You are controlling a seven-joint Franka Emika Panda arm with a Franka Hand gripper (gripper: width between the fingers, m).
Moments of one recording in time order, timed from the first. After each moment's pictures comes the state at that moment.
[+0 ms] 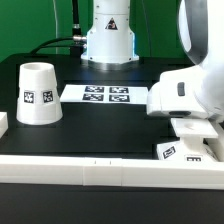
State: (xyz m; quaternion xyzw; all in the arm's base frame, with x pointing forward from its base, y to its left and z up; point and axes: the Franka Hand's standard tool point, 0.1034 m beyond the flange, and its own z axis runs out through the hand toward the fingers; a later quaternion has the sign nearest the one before) arm 0.486 0.139 0.009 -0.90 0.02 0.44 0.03
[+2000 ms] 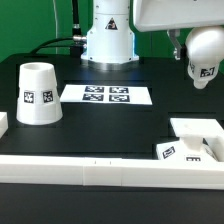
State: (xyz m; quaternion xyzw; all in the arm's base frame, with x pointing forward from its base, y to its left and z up) arm 0.595 0.100 0.152 -1.00 0.04 0.02 0.06
